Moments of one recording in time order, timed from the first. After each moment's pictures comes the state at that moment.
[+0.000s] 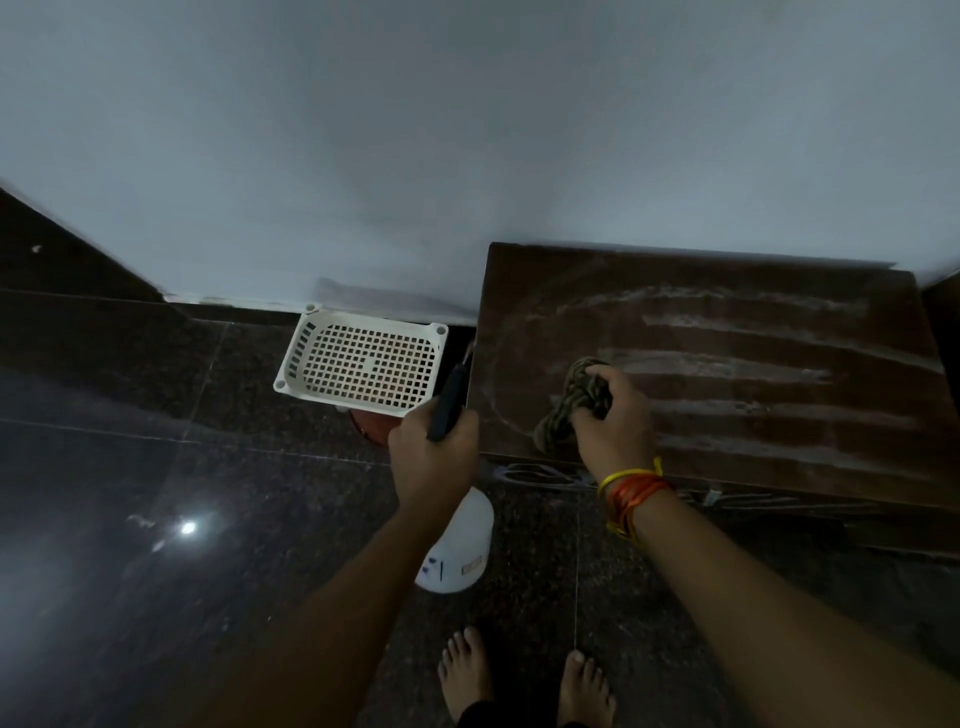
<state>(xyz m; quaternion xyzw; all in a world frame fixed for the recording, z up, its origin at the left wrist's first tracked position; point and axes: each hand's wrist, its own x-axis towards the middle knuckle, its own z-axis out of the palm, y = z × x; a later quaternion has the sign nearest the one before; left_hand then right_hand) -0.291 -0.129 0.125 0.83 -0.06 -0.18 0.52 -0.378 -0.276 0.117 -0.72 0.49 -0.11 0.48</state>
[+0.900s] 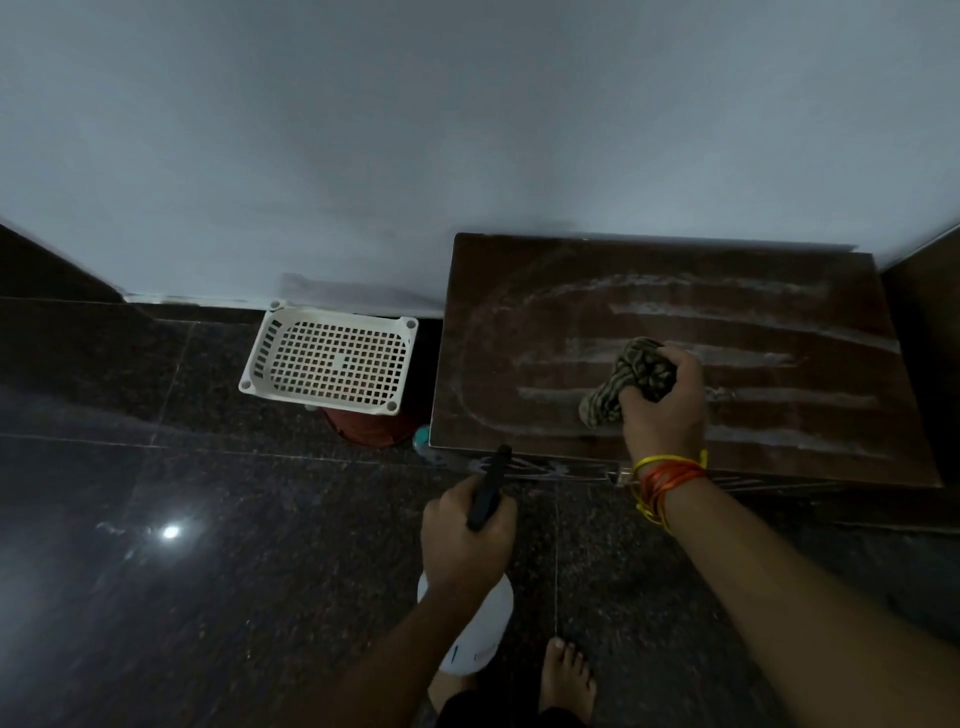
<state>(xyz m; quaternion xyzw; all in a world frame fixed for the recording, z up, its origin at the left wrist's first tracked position) -0.374 -0.123 0.088 0.83 -0.12 -0.27 0.47 -0.418 -0.324 0.112 -0.67 0.56 -0.26 0.42</state>
